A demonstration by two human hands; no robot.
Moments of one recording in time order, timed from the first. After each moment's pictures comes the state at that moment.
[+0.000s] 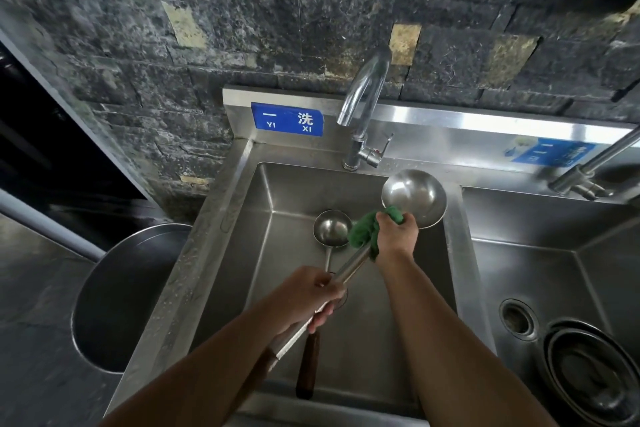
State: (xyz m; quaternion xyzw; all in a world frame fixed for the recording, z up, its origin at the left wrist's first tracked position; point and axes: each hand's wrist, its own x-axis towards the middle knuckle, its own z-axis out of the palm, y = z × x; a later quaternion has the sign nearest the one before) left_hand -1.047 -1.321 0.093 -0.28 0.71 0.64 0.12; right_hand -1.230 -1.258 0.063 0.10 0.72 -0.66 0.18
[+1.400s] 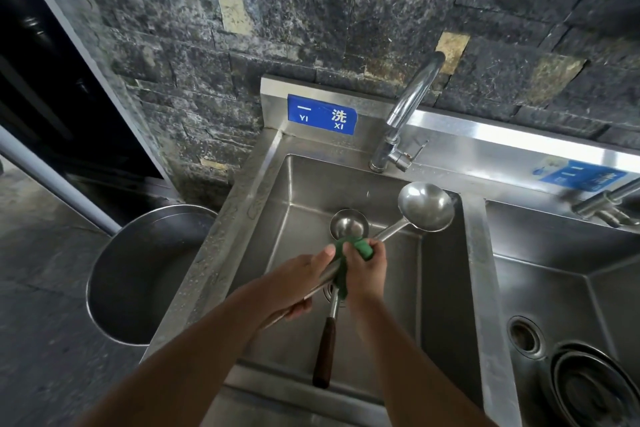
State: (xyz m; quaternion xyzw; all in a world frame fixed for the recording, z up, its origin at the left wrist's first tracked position) left_hand -1.002 -1.367 0.108 -0.33 0.75 0.56 0.14; right_hand -1.106 -1.280 0.062 0.02 0.72 -0.65 0.26
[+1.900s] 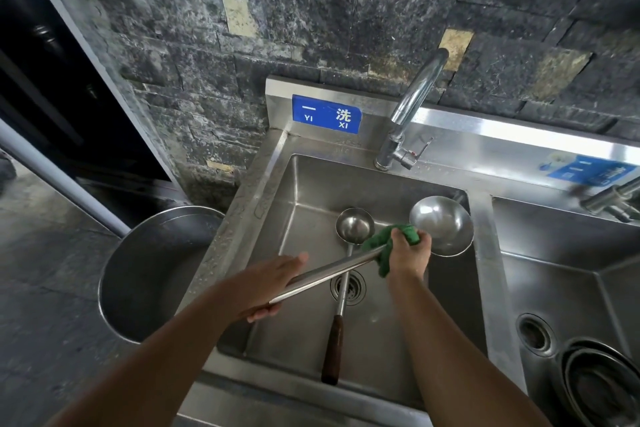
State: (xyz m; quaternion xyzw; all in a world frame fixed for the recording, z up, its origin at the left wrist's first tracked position) left_hand -0.957 -1.393 0.109 -0.33 0.73 0.57 0.15; right_hand -1.161 -1.267 0.069 0.09 0.74 -0.65 0.16
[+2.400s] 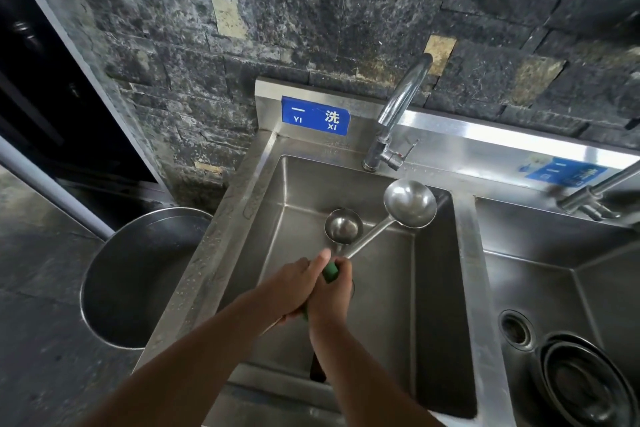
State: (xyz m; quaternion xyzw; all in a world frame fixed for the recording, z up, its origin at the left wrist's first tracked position) left_hand -0.996 -1.353 0.091 -0.35 0.76 0.54 0.09; right_hand -1.038 -1.280 0.061 0.03 0.72 -0.64 0.26
